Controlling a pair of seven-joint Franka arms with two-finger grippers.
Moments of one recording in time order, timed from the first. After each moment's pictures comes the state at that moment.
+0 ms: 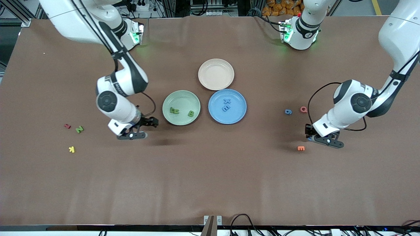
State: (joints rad) left arm 0.72 0.64 -0.82 -2.05 0.69 2.50 -0.23; right arm 0.14 0.43 0.18 -2.01 -0.03 2.41 0.26
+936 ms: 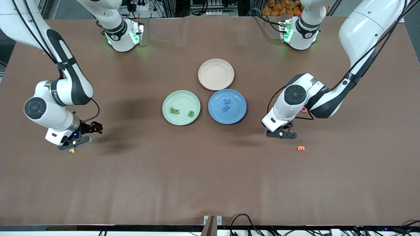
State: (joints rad) left arm 0.34 0.63 -0.83 -1.93 0.69 2.27 -0.74; right arm -0.34 0.43 0.27 -2.01 -0.24 2.42 -0.28
